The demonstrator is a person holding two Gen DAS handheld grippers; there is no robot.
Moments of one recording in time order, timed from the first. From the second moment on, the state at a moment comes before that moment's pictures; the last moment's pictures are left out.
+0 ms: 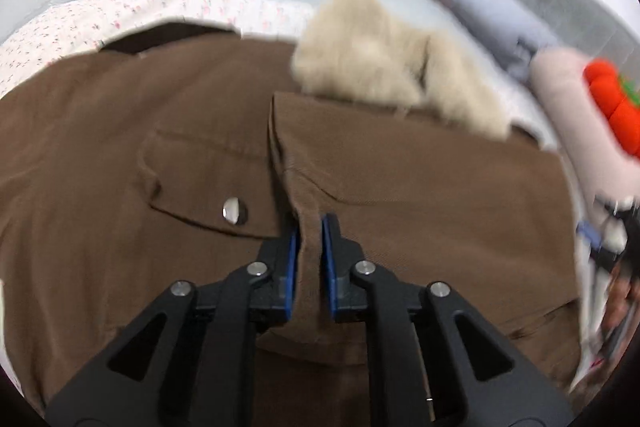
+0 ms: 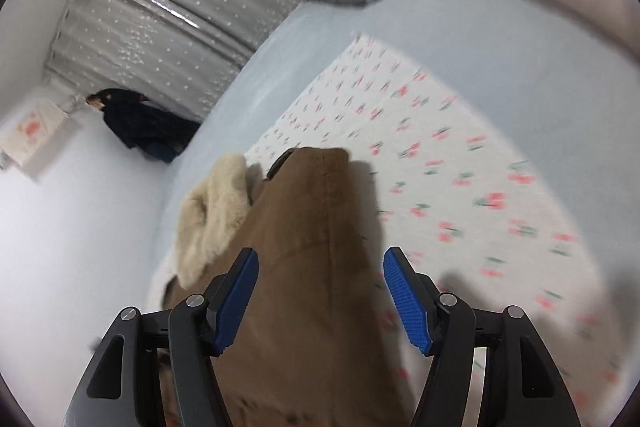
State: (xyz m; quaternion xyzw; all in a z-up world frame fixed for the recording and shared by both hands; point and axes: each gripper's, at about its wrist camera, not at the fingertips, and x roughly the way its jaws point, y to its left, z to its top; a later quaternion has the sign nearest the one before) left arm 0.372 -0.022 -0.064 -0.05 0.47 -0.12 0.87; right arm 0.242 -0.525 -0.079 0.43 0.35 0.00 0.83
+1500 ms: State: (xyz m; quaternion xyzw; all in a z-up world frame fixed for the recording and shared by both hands) left arm 0.285 0.256 -0.015 -0.15 0.38 0.19 0.89; right arm 0.224 -0.343 -0.046 0.17 0.46 -0.02 0.87
